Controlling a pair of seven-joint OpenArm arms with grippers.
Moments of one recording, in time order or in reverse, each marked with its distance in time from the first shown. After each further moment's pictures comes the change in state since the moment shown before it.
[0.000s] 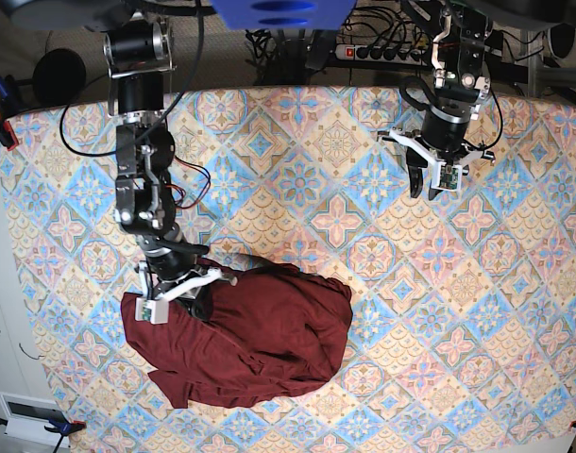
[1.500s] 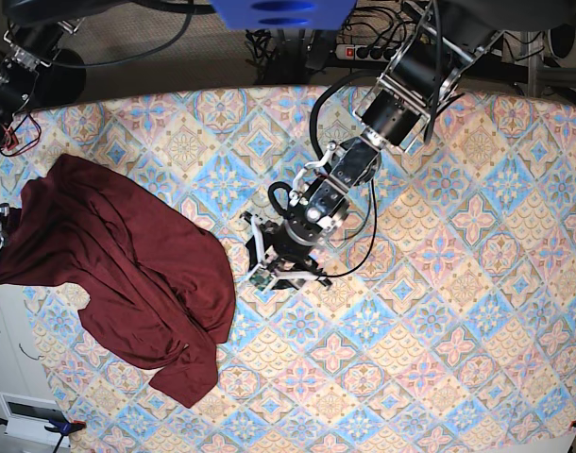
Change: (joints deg) left arm -47.8 15.6 38.9 -47.2 11.6 -0.6 -0.5; right arm -17.0 18.2 42.0 5.2 24.2 9.1 1.0
